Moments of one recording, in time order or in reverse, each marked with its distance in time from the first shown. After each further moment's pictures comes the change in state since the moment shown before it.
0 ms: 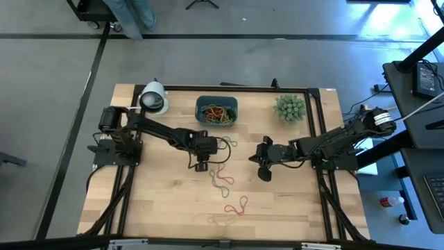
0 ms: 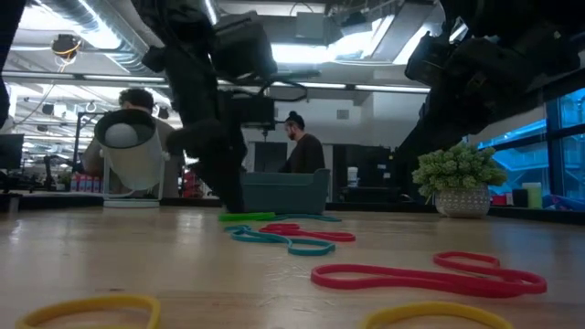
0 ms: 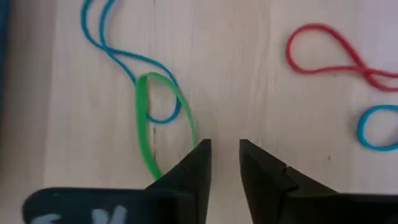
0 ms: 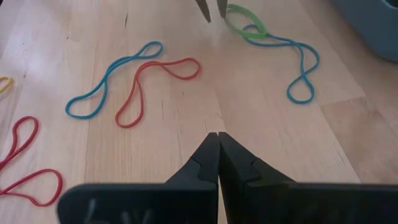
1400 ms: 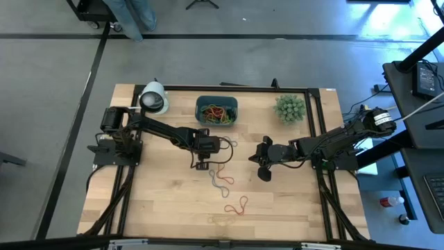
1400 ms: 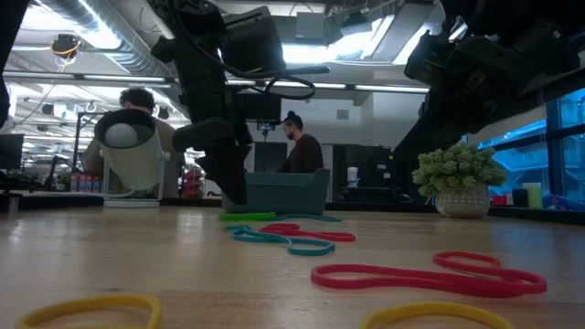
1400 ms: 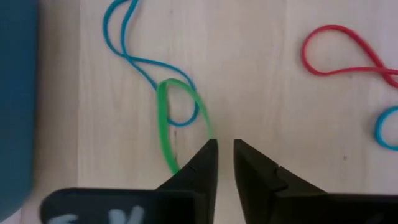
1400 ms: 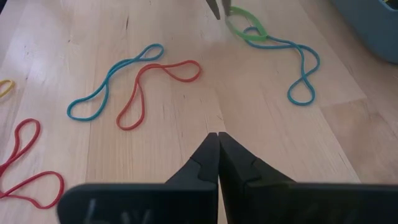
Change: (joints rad) left arm -0.002 0.024 0.079 -0.107 -0.053 0.037; right arm 0.000 0.000 0.000 0.007 0.000 0.002
